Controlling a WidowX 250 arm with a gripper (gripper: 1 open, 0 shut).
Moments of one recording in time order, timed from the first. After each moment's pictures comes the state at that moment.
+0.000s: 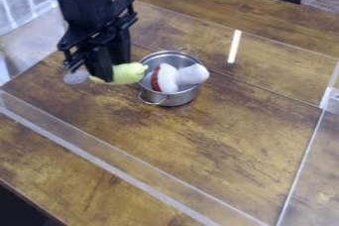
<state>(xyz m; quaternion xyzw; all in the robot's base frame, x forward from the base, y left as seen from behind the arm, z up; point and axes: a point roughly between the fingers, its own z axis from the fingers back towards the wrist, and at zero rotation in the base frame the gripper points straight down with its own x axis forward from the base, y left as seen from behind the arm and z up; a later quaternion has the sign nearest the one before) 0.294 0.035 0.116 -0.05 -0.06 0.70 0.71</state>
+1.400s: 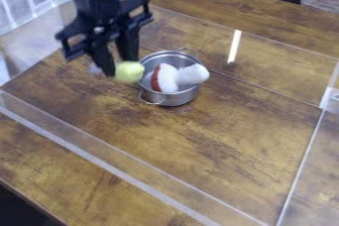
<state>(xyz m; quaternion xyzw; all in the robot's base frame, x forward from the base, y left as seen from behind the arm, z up) 0.303 0.026 0.129 -0.06 -0.08 0.55 0.83</state>
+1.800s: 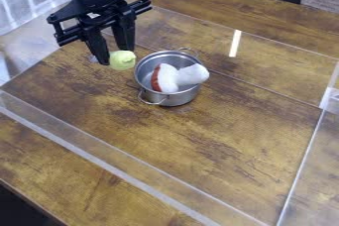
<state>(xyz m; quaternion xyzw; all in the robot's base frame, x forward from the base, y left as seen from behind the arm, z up) 0.303 0.034 0.135 -0.06 -0.08 0.53 0.84</state>
